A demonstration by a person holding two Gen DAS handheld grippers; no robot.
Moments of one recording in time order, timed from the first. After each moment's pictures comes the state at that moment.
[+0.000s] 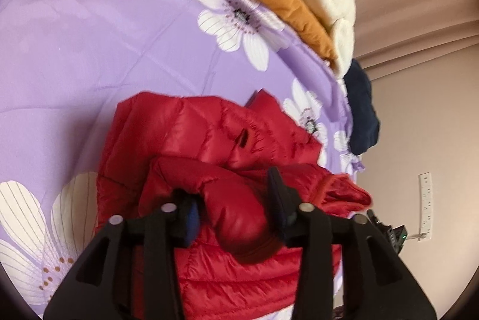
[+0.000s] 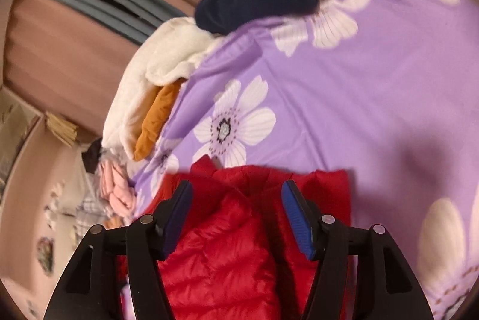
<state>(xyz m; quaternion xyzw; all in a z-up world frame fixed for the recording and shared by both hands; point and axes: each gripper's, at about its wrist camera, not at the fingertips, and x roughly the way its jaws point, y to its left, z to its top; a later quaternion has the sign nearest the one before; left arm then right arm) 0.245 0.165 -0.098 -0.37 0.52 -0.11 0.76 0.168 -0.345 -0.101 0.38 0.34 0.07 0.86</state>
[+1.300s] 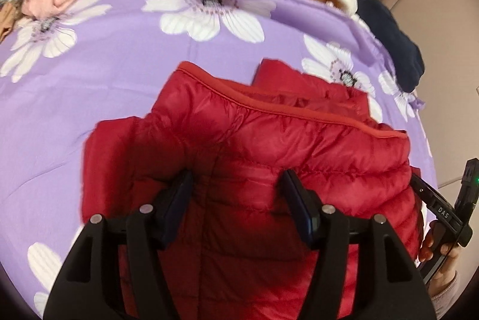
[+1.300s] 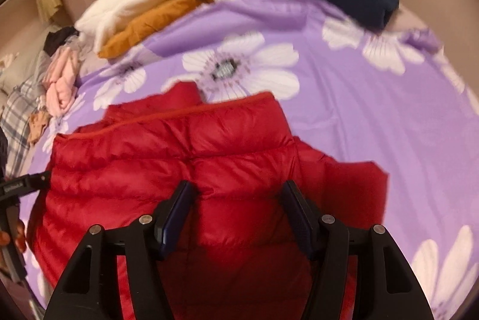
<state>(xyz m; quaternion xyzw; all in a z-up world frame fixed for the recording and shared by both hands) 0.258 0.095 -0.120 -0.13 0.51 -0.10 0.84 0.191 -0.249 -0.119 0.08 0.41 0.05 0.90</state>
